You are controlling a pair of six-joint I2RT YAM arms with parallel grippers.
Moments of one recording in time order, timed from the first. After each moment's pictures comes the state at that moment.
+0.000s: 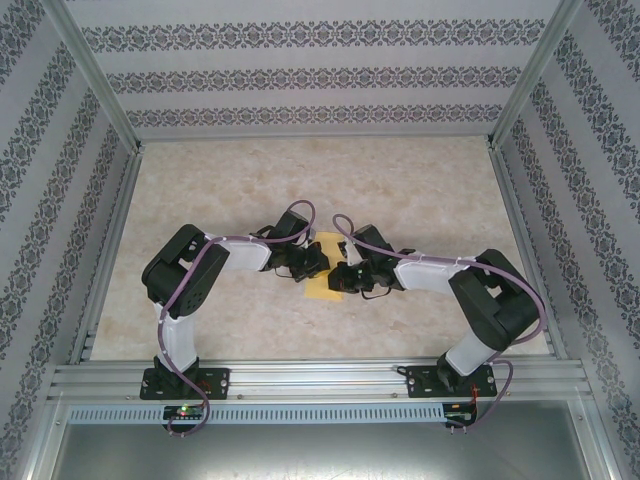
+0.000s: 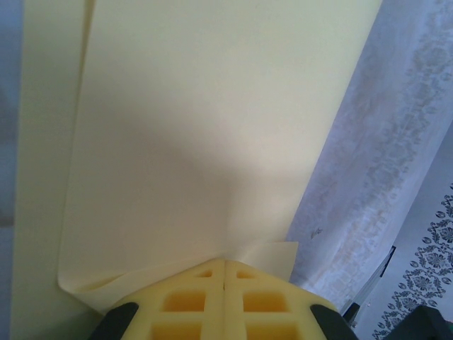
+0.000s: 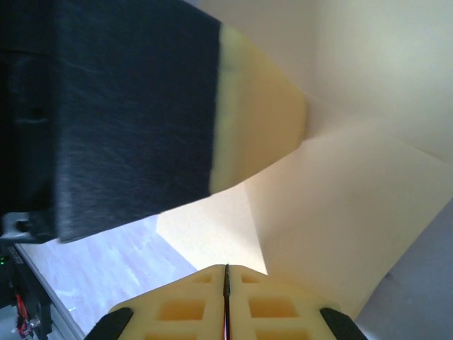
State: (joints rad) left arm -0.59 1.94 0.99 0.00 0.55 -1.02; right arm 0.61 1.62 0.70 -0.09 -0.50 0.66
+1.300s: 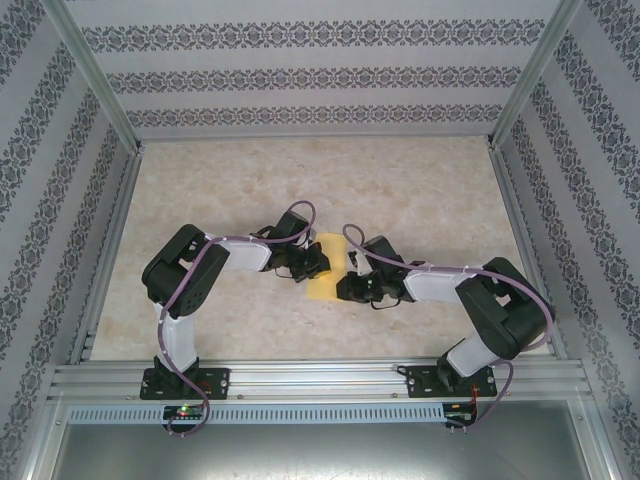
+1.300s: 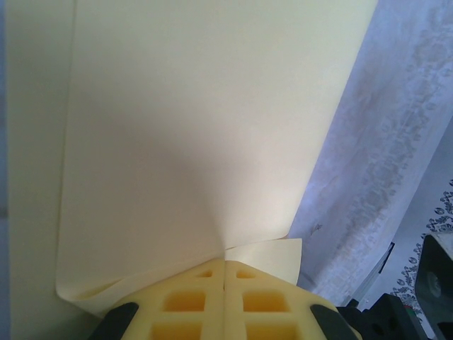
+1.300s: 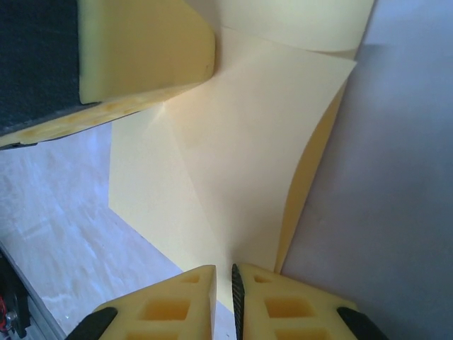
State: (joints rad) left arm -0.59 1.94 0.99 0.00 0.55 -1.02; right arm 0.59 1.55 0.56 -0.02 -0.50 0.67
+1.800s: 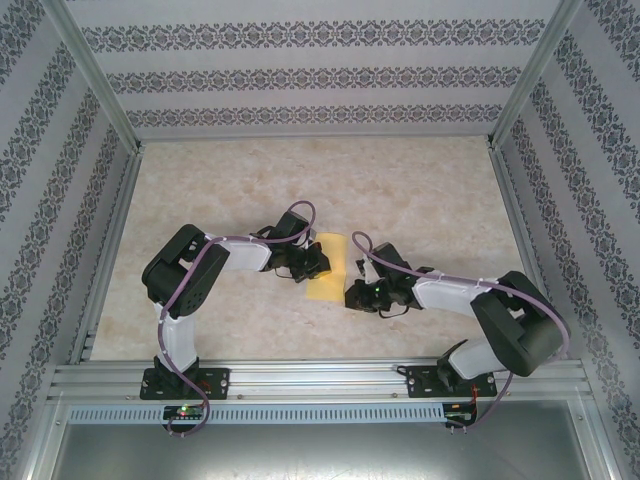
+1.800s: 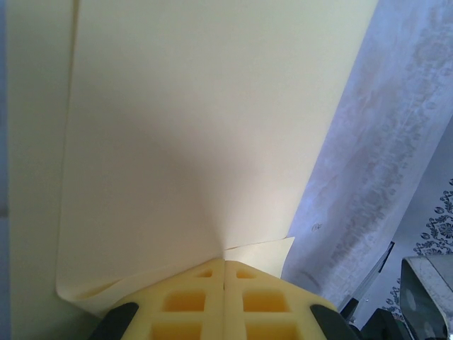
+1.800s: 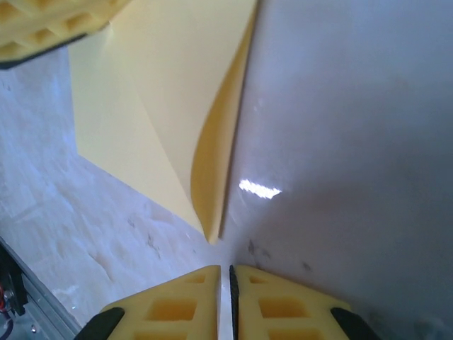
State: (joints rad) left arm -0.59 1.94 0.99 0.00 0.56 -1.02; right arm 0.59 1.43 0.51 -0.16 -0.49 0.70
